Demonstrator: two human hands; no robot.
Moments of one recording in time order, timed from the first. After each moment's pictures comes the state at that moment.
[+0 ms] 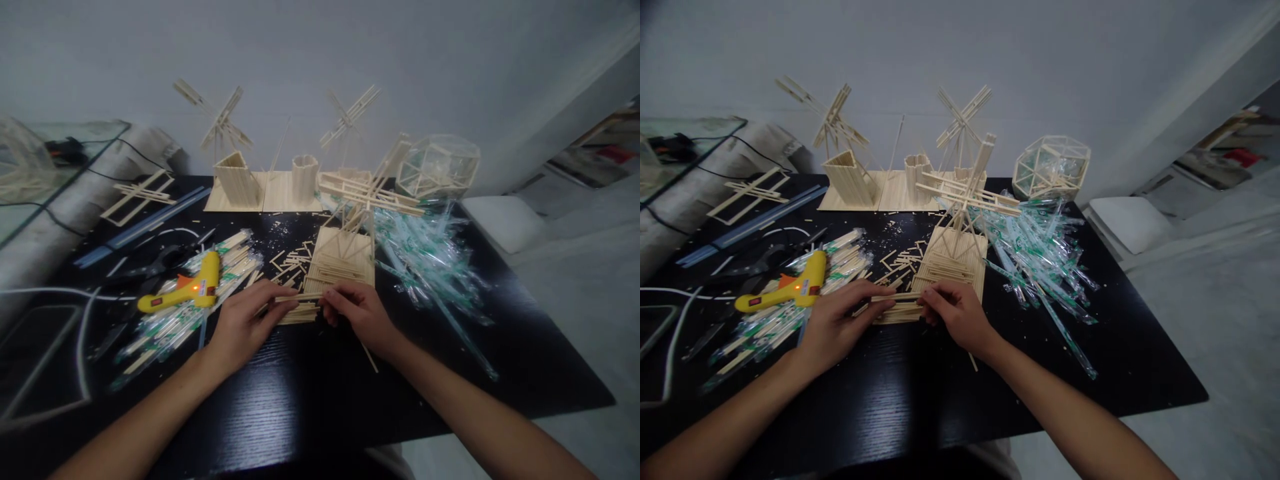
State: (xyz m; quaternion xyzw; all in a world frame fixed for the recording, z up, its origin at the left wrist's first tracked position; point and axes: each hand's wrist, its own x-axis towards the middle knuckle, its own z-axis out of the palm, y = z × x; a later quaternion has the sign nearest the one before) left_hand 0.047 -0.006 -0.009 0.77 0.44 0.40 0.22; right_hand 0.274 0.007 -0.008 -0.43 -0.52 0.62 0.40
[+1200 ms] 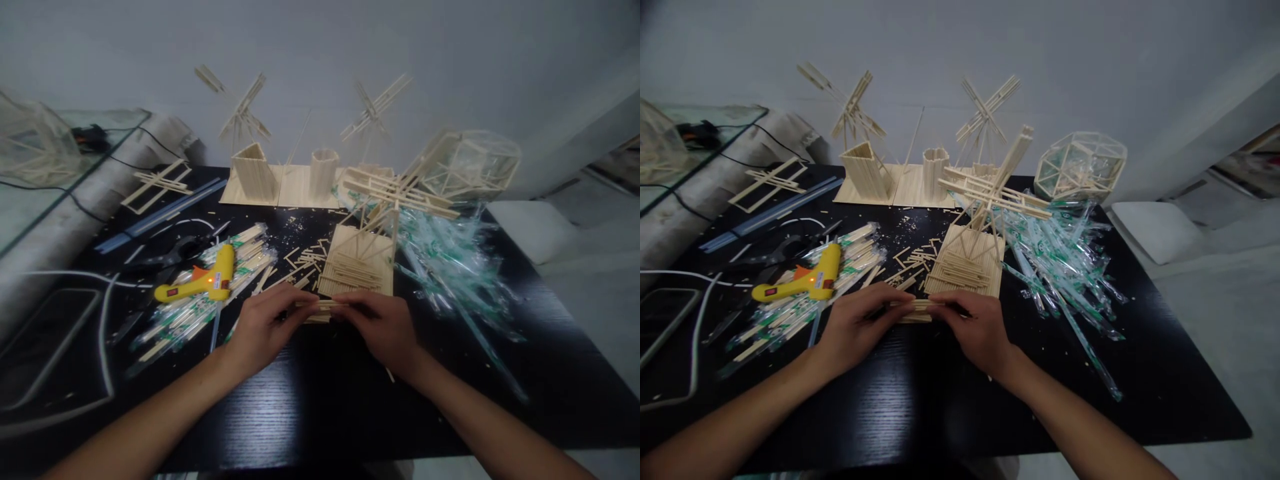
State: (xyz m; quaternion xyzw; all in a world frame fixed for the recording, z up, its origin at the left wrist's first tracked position) left_hand 0.053 -0.011 -0.021 0.76 0.41 0.44 0.24; right_hand 0.276 -0.001 -0.018 -0.45 -0.67 0.37 0.45
